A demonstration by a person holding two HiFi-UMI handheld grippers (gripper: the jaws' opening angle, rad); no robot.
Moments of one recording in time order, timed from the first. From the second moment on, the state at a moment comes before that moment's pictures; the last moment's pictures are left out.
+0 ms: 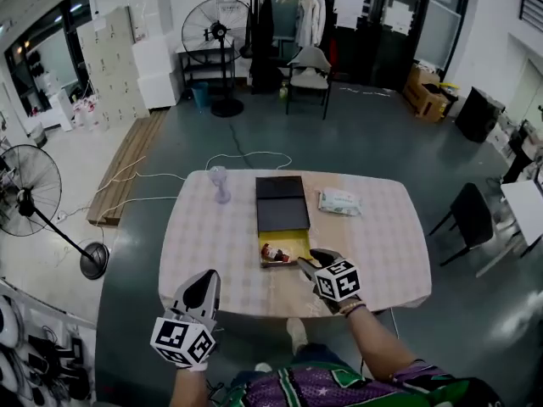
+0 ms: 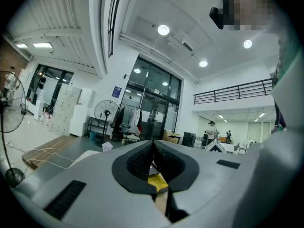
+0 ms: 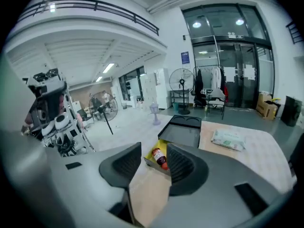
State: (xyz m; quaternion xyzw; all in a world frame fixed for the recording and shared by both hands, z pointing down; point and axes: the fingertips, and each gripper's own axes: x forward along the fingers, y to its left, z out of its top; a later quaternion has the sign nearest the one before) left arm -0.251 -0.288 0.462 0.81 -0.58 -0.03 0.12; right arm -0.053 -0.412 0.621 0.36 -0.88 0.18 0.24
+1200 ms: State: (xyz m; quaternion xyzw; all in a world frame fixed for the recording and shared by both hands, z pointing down) left arm -0.225 -0.236 0.343 0.85 -0.52 -0.08 0.01; right arm 0.058 -0.283 0.361 0.51 -0.86 0.04 -0.02
